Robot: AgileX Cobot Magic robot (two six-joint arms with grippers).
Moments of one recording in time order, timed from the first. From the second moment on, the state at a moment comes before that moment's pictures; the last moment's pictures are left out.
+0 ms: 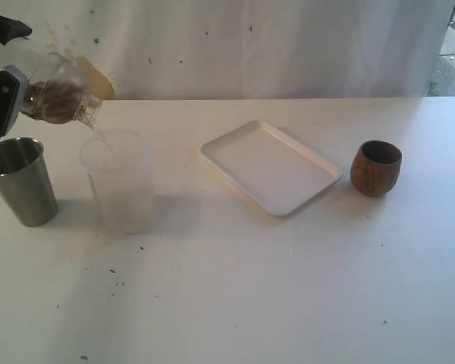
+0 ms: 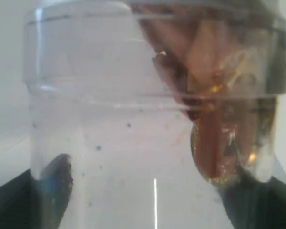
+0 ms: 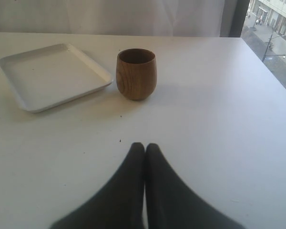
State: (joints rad) left arm -0.01 1.48 -0.91 0.91 -0.30 1.20; right arm -0.07 0.01 0.00 -0.03 0.33 0.04
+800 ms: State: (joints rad) left arm -0.01 1.48 -0.92 0.91 -0.30 1.21; right arm -0.07 0.01 0.00 -0.03 0.33 0.04
